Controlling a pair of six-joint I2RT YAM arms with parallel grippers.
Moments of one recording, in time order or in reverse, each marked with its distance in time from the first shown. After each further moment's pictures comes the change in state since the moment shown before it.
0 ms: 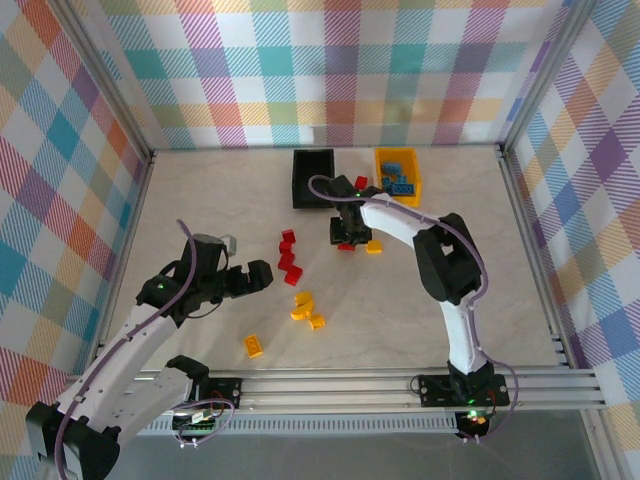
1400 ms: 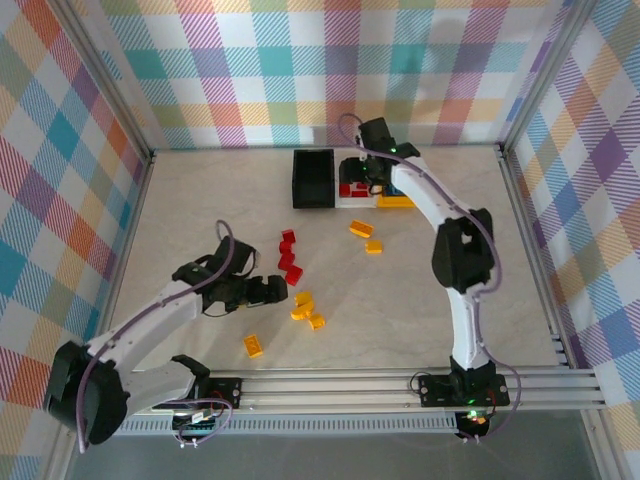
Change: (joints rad) left arm -0.114 0.290 -0.030 0.050 0.017 0.025; right arm -0.192 -0.025 0.281 0.047 -0.099 -0.195
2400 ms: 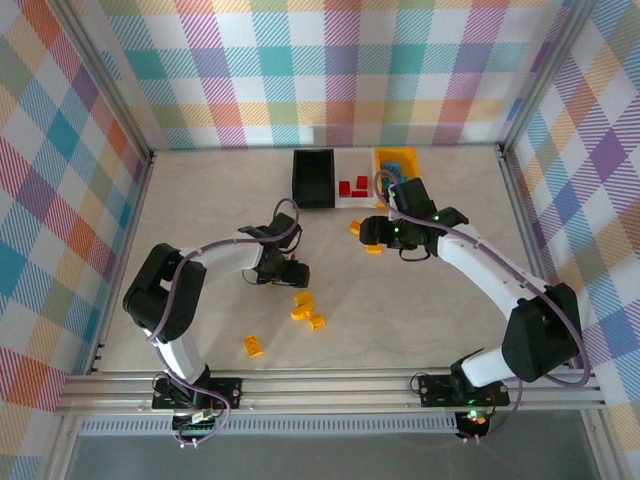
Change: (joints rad) left arm -0.061 0.605 0.334 0.077 -0.120 0.212; right arm 0.049 -0.649 -0.779 0.085 -0.112 0.154
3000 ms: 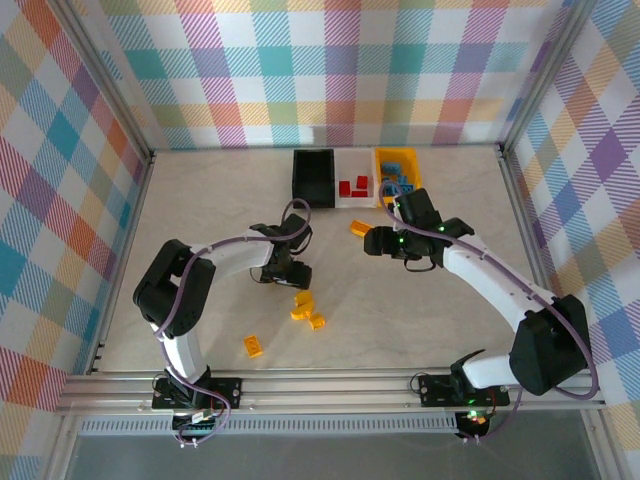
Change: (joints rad) left arm -0.056 0.046 0.065 -0.052 -0.092 0.008; right arm 0.000 -0.068 -0.093 0.002 -0.007 0.005
